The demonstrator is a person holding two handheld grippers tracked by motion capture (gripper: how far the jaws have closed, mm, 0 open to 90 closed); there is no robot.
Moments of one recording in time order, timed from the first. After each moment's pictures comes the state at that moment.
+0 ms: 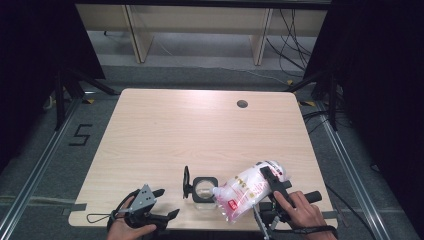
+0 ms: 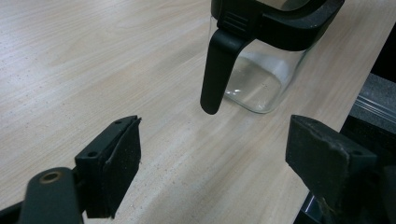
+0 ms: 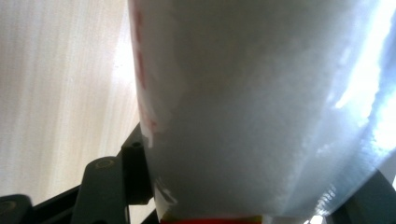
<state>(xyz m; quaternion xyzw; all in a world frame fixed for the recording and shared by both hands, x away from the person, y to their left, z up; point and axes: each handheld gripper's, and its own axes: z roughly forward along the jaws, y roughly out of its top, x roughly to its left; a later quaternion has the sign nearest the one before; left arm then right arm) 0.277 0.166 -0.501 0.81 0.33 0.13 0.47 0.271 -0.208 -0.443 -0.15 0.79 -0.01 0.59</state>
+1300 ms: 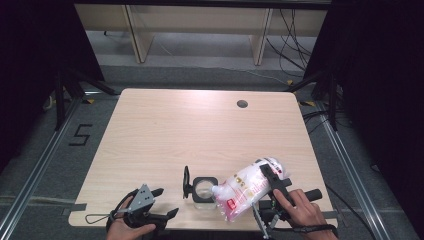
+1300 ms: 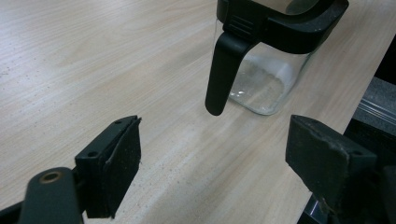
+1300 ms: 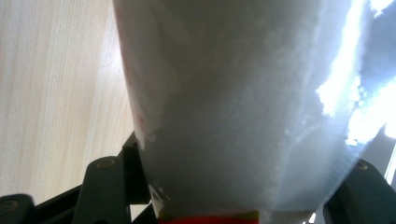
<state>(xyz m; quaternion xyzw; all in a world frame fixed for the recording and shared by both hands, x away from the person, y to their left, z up) 0.278 0.170 -0.499 0.81 0.32 0.15 0.47 0.273 -0.205 -0.440 -0.14 0.79 0.02 0.60</state>
